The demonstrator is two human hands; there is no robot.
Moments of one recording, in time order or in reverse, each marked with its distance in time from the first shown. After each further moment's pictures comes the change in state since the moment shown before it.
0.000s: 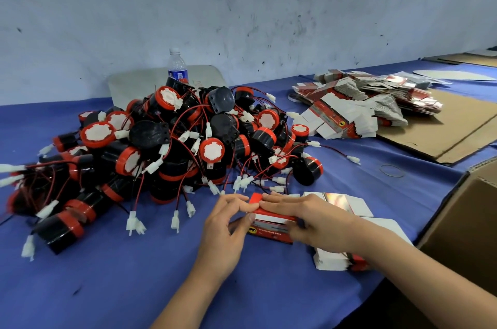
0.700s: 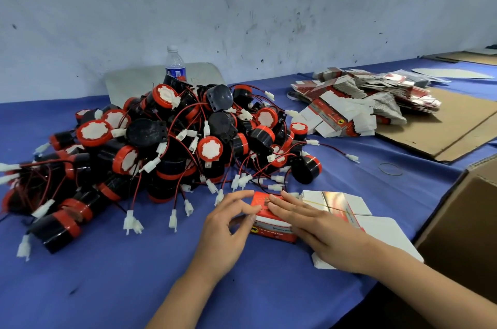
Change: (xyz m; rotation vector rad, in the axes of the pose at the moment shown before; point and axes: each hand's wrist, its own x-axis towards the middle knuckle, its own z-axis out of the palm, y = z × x) left_hand 0.001 -0.005 0.000 -0.038 -0.064 0.052; right_hand -0.028 0.008 0.020 0.040 0.095 -0.040
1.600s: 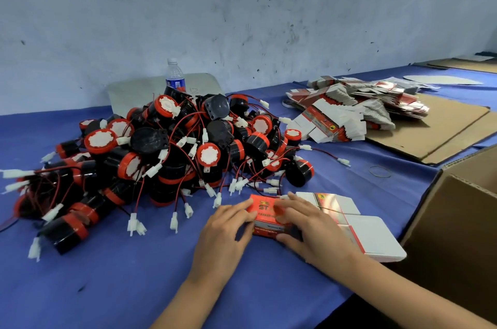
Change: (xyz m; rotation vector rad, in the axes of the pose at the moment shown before) left_hand -0.010 0.001 0.005 0.486 0.054 0.207; right_hand -0.001 -0.018 0.012 -0.175 0.352 0.109
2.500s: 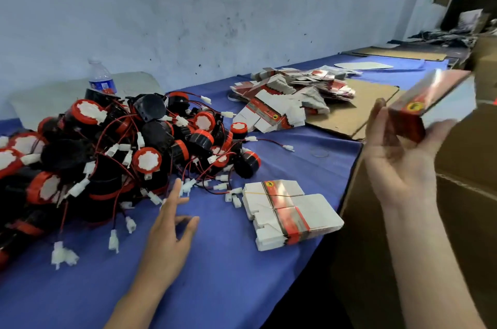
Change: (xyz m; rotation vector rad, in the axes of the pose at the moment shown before) left_hand 0.006 -0.025 0.008 -0.329 -0.163 -0.287; right_hand -0.038 0.017 -0.146 2.178 1.385 0.162
